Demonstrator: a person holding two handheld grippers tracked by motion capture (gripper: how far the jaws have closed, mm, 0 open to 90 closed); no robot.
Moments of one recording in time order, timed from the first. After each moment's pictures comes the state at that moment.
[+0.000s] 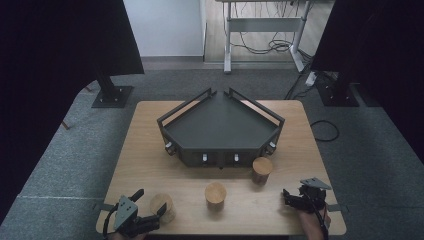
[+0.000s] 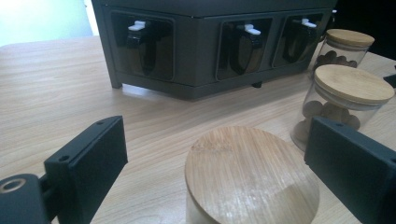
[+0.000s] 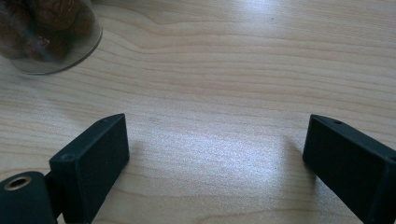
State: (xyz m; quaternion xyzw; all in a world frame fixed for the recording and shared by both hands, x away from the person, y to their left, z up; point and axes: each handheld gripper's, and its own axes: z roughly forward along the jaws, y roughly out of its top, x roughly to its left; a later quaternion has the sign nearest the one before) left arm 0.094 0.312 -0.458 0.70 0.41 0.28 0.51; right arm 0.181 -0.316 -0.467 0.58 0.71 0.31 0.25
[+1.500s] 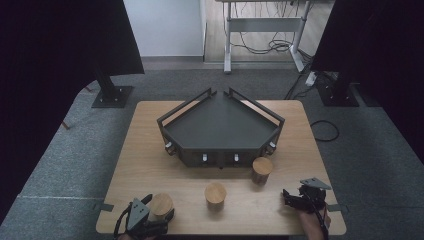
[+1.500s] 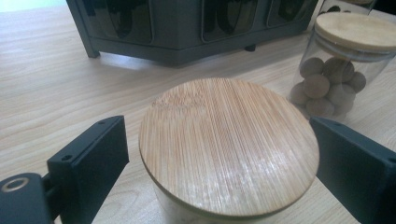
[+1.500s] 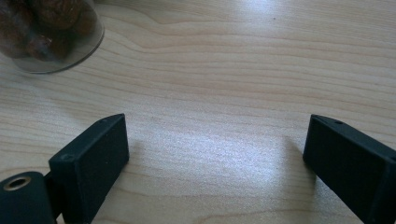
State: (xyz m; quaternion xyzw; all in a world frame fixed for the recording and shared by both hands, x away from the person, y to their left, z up) left arm 0.102 0.295 -0.467 0.74 0.41 0.26 0.47; right arm 0.181 -0.317 -0.467 0.58 0.71 0.31 0.25
